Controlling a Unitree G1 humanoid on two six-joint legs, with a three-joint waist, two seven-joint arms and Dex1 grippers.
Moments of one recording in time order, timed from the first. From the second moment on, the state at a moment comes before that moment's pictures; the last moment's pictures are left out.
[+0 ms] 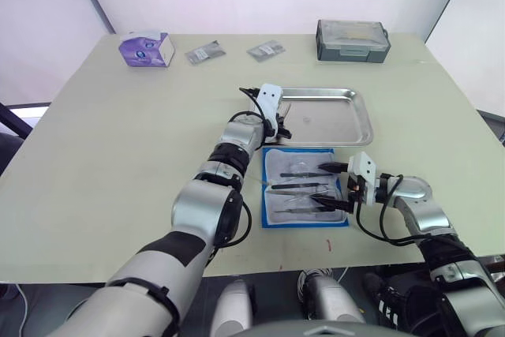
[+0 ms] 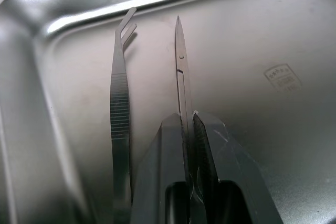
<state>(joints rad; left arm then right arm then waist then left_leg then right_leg) -1.15 0.06 0.04 1.12 -0.04 0.43 -0.26 -0.37 -0.42 0.16 0.39 0.20 -0.05 1.16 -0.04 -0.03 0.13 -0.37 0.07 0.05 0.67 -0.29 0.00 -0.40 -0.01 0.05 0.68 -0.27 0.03</state>
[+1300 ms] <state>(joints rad) -1.15 0.05 0.04 1.07 -0.04 0.44 -0.26 -0.37 -0.42 0.16 0.40 0.20 -0.05 1.16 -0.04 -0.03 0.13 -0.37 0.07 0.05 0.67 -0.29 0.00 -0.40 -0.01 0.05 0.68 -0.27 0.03</state>
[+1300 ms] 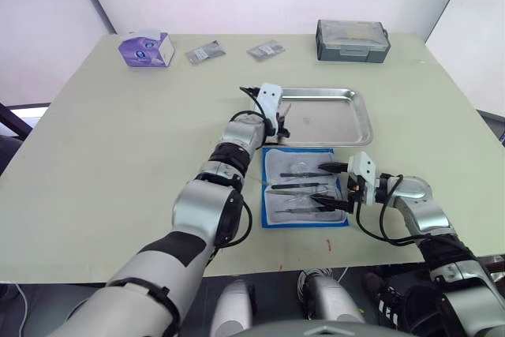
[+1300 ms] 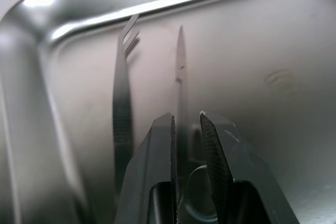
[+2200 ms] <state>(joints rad) -0.79 0.48 -0.18 0.55 -0.14 0.09 -1.35 -0.37 -0.40 0.16 0.41 0.20 -0.07 1.15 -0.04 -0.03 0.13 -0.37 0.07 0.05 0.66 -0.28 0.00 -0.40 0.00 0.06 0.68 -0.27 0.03</state>
